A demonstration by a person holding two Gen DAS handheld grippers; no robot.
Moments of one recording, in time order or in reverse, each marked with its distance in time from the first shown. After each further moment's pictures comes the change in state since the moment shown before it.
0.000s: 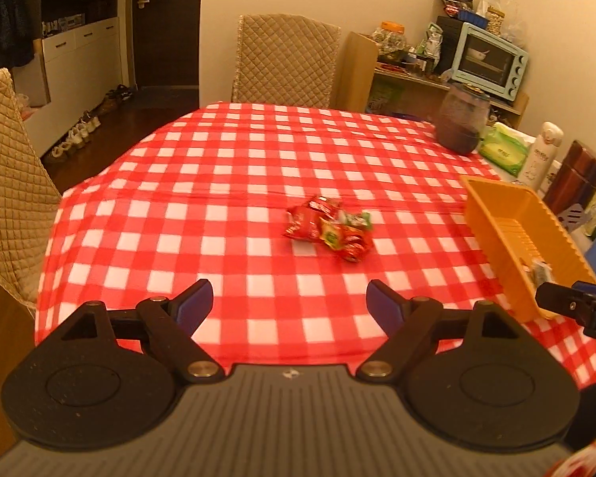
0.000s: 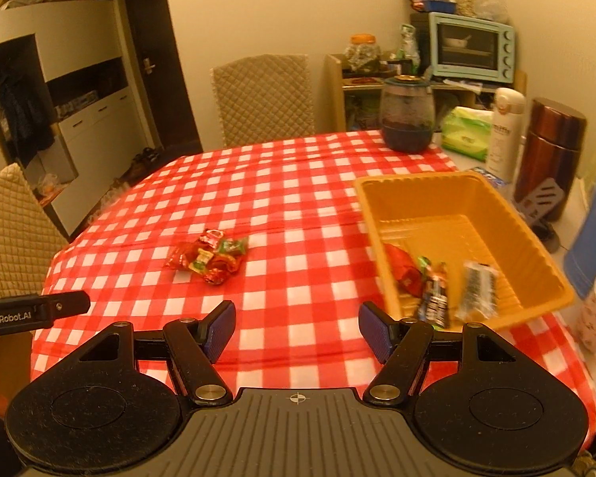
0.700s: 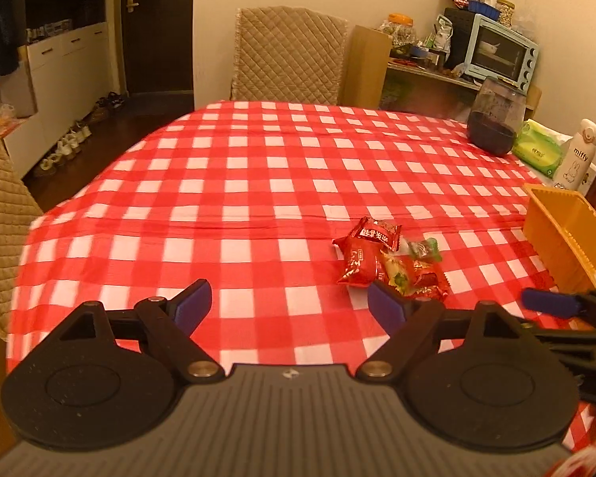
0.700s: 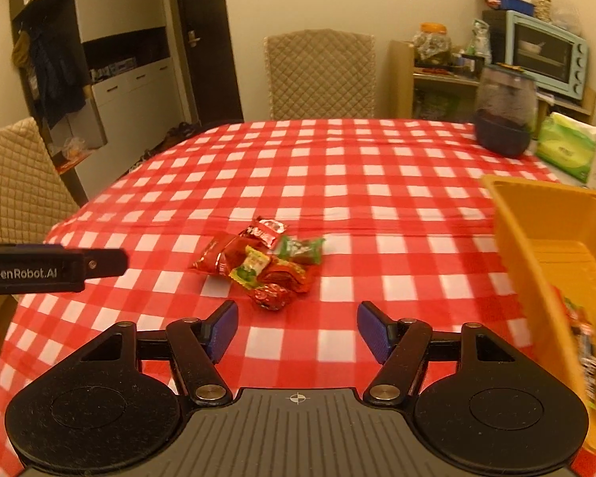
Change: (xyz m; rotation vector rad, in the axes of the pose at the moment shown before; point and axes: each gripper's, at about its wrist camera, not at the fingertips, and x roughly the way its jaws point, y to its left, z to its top) left arm 0.115 0.046 0.028 0.034 0.002 -0.024; right arm 0.157 0.064 0.001 -0.127 0.029 0.087
